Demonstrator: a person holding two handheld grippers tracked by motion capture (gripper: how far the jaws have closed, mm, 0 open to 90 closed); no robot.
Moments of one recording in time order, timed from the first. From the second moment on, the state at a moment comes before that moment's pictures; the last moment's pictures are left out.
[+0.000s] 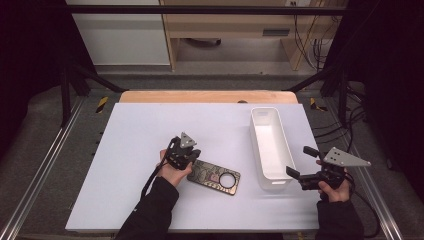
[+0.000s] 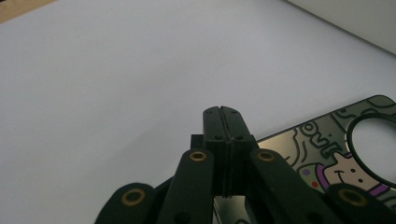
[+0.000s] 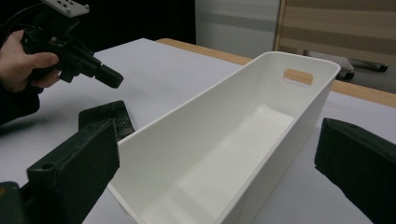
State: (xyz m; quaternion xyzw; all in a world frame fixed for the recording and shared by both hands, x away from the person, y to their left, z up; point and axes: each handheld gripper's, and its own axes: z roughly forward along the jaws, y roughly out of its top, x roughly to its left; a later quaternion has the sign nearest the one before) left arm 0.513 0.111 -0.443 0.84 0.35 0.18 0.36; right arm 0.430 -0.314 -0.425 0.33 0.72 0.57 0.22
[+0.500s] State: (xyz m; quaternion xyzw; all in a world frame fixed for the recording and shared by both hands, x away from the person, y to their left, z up) left arm 0.531 0.095 -0.457 0.86 0.36 0.16 0.32; right arm 0.430 -0.314 -0.425 0.33 0.72 0.57 0.22
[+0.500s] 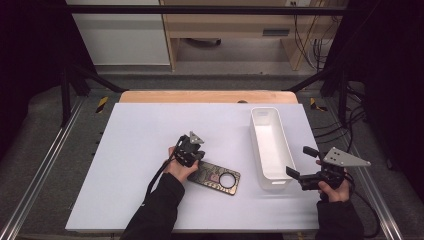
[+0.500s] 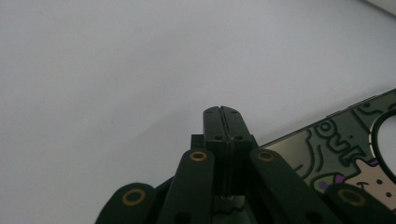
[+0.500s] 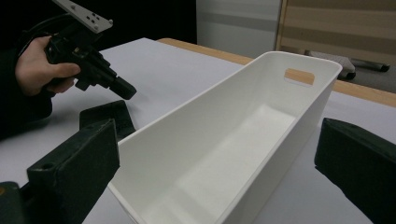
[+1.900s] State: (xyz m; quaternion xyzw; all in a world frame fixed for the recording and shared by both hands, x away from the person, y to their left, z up) left arm 0.512 0.104 -0.462 0.90 0.32 0.13 0.27; right arm 0.431 -0.313 -0.425 0.33 0.72 0.57 0.21
